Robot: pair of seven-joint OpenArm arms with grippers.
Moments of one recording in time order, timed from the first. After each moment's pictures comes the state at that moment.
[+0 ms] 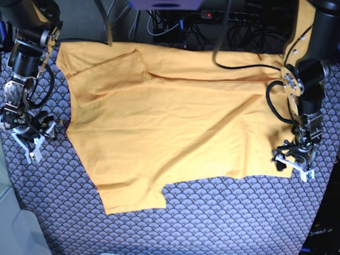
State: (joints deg) left arm -37.3 -19.1 -26.3 19.7 6.5 -18.1 7.5; right arm 16.6 18.9 25.7 58.6 -7.5 39.7 -34.4
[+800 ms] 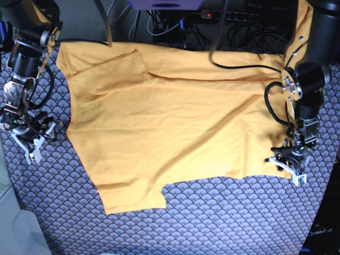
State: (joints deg) left arm -39.5 -18.7 -20.5 15.4 5.8 -17.7 5.8; right arm 16.7 19.0 25.7 58.6 -7.5 39.7 -34.4
